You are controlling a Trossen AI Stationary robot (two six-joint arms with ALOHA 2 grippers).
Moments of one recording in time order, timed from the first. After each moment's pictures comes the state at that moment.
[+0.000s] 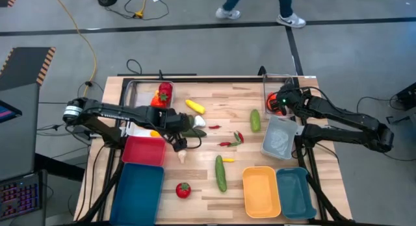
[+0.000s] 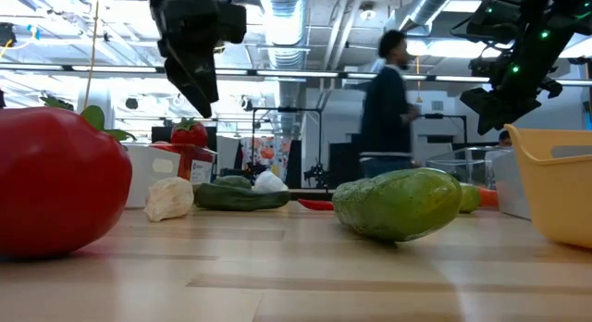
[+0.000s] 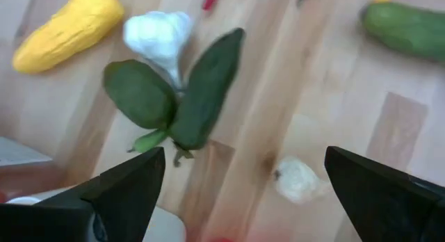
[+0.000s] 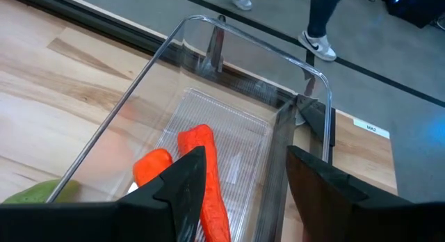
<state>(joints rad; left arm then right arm) -0.03 1.46 1.15 -0.86 -0.14 -0.39 -0.53 0.78 0.59 -0.75 0.73 0.39</state>
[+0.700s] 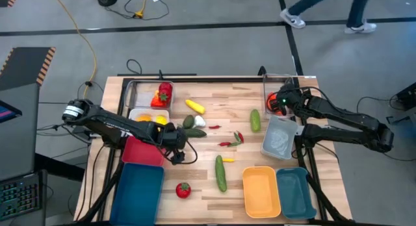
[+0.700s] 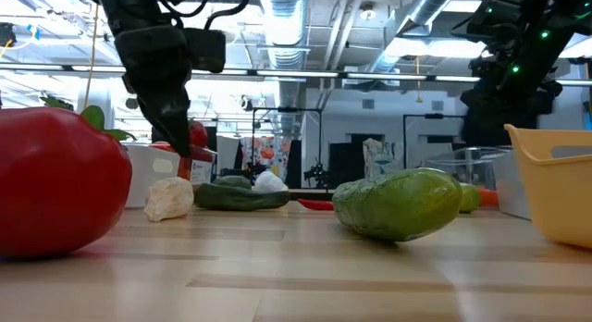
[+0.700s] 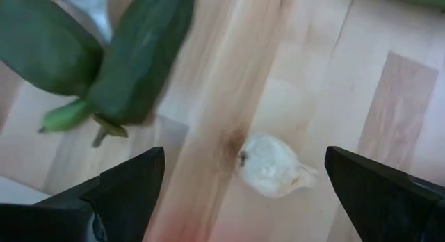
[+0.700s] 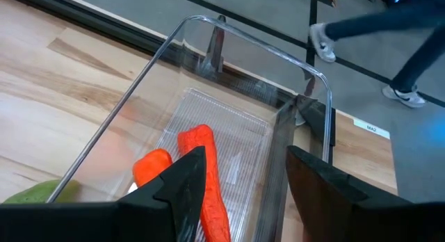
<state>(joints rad) -0.17 1.46 0.90 -0.59 -0.15 -0.52 -0.53 0.78 0.59 -0.75 0.73 0.39</state>
